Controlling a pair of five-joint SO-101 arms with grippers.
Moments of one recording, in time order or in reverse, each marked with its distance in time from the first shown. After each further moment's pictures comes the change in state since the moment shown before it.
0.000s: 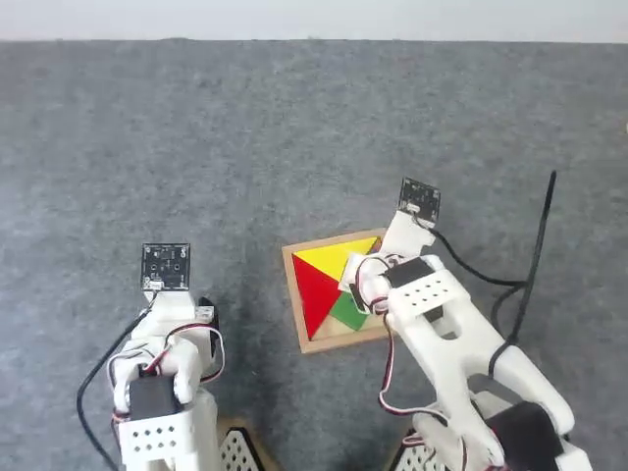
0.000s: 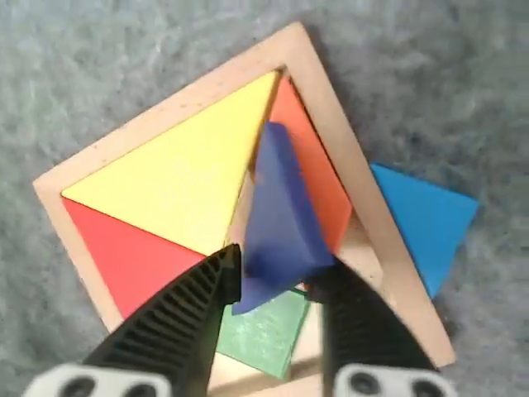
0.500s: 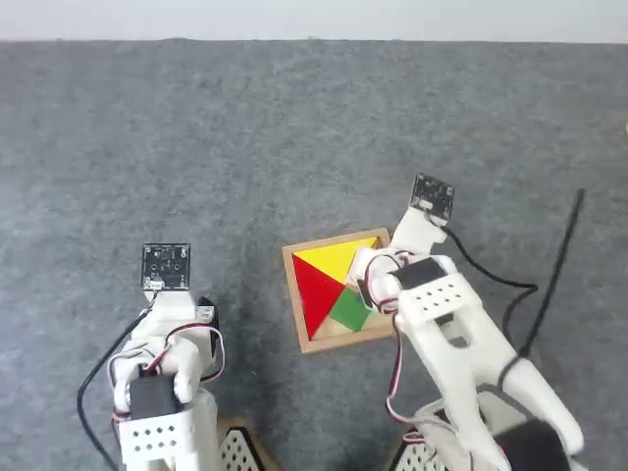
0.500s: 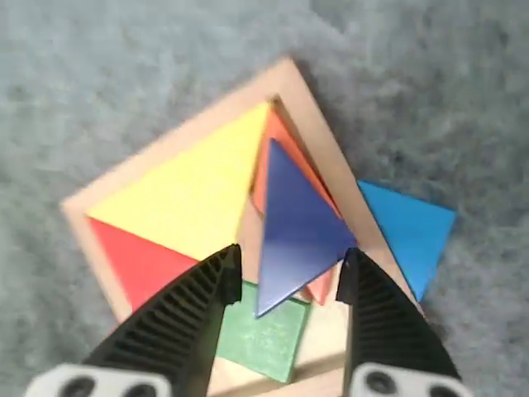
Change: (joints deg) left arm 0.0 0.0 0.0 0.0 0.0; right arm 1.9 -7.4 0.3 1.9 0.0
